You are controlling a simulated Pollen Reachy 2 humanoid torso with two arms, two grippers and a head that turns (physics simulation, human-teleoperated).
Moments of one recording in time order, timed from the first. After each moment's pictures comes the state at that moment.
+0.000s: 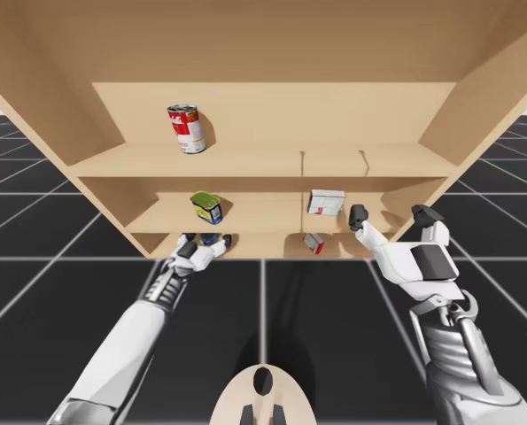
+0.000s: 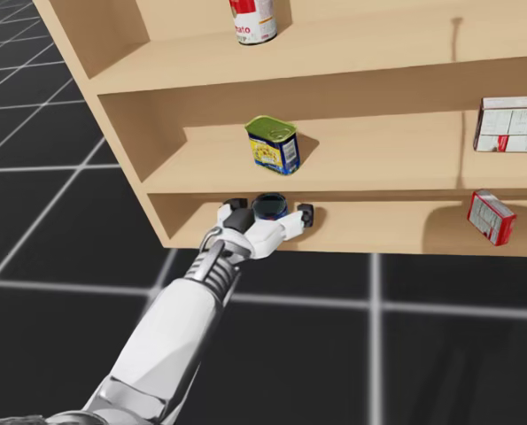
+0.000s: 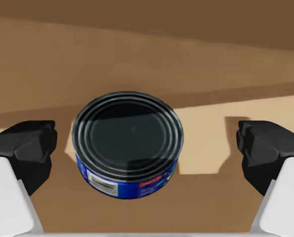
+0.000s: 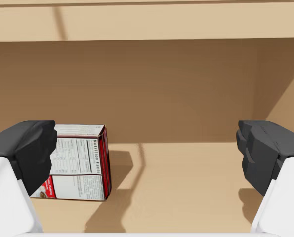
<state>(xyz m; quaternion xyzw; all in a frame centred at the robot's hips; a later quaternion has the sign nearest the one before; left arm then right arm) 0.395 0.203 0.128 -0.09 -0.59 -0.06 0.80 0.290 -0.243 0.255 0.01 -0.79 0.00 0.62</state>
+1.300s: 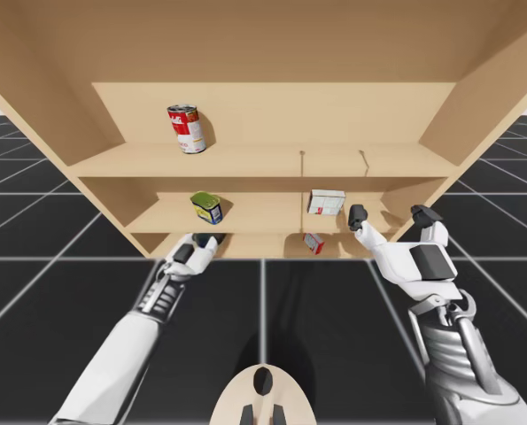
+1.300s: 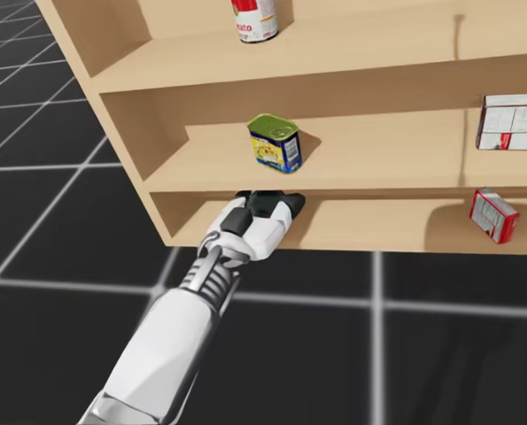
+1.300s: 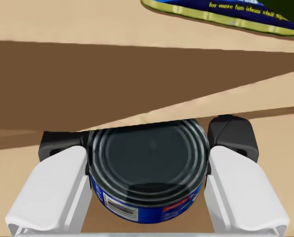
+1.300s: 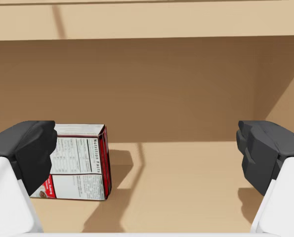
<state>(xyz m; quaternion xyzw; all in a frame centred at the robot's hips) 0.378 0.201 0.137 -0.07 -0.64 -0.06 0.76 0.291 -0.243 0.254 0.01 -0.79 -0.01 0.62</state>
